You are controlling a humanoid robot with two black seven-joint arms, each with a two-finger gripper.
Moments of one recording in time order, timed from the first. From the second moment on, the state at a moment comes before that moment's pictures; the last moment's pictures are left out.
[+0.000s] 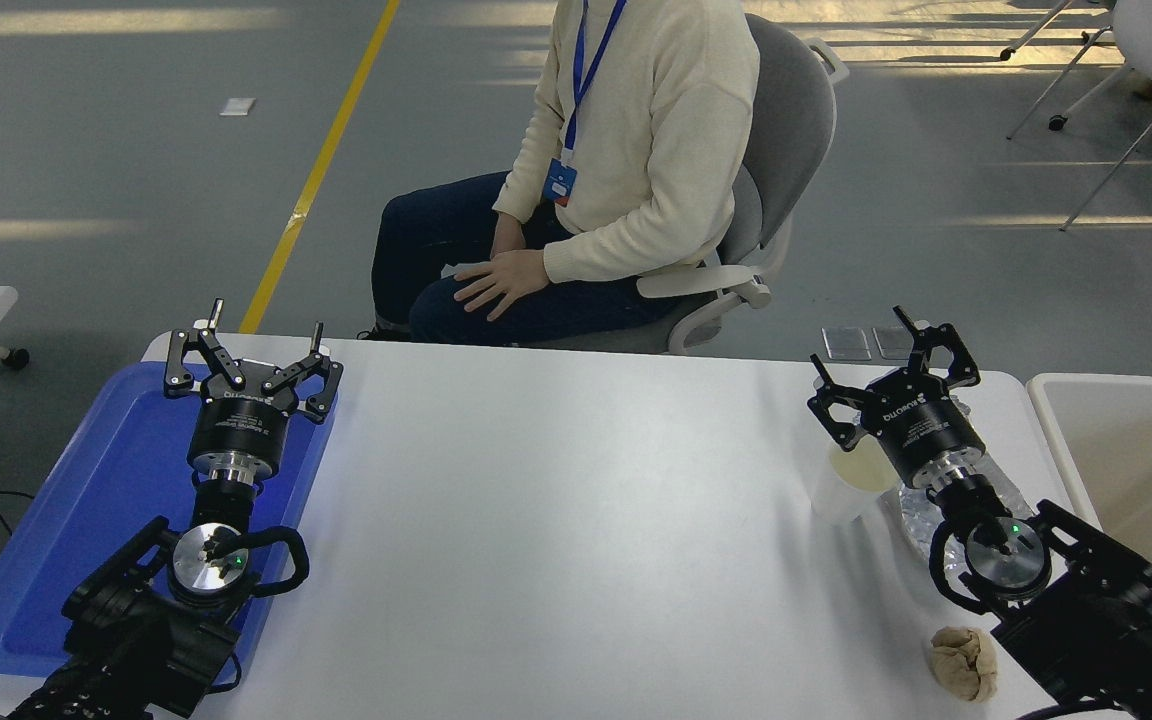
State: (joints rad) left arm -0.50 0.10 -1.16 -0.54 -0.09 -0.64 -0.36; right arm 0.55 -0.22 0.70 0.51 0.28 0.64 0.23
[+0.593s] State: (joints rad) left arm -0.50 0.10 -1.16 -0.54 -0.09 -0.64 -0.36; right arm 0.55 -0.22 0.70 0.51 0.28 0.64 0.23
